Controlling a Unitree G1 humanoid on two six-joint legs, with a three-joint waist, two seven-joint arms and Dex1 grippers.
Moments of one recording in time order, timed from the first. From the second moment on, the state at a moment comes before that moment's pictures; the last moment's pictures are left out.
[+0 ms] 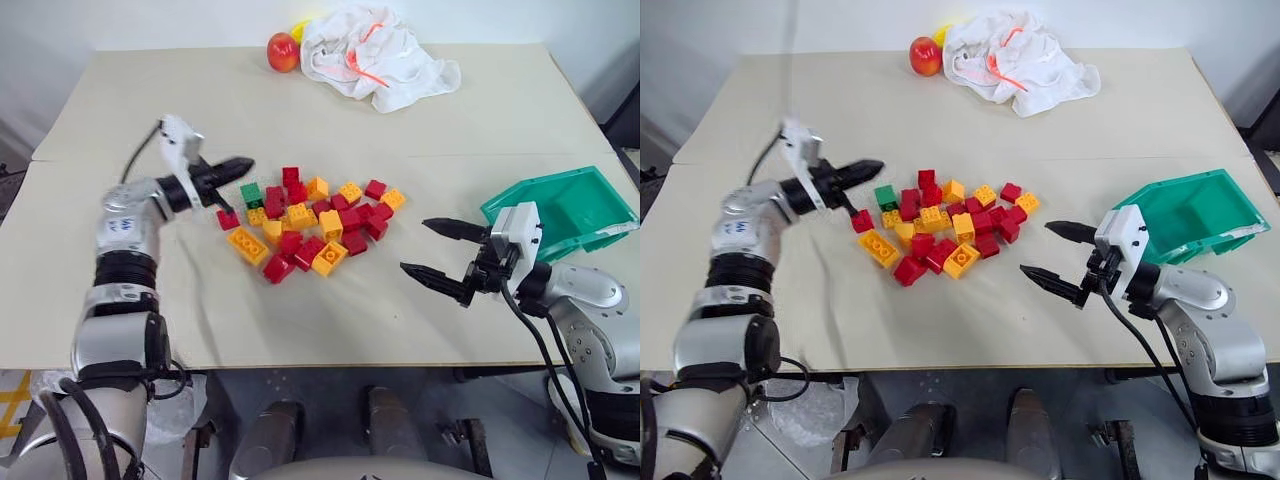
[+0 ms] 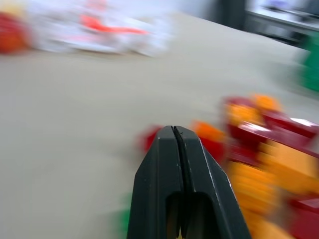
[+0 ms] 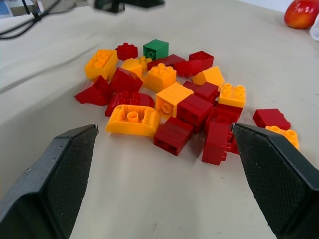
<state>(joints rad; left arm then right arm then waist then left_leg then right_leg) -0.95 0.53 0.22 0.88 -0.23 0.11 -0.89 -0.18 -0.69 -0.15 -0.31 0.57 0.39 0.94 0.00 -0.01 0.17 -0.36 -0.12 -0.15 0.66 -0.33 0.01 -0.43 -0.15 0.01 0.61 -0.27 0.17</state>
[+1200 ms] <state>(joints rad) -1.14 0.53 -0.05 1.20 -0.01 0.16 -0.99 -0.20 -0.70 -0.14 -0.23 0.53 0.31 1.00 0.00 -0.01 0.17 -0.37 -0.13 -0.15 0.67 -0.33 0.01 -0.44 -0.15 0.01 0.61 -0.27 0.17</state>
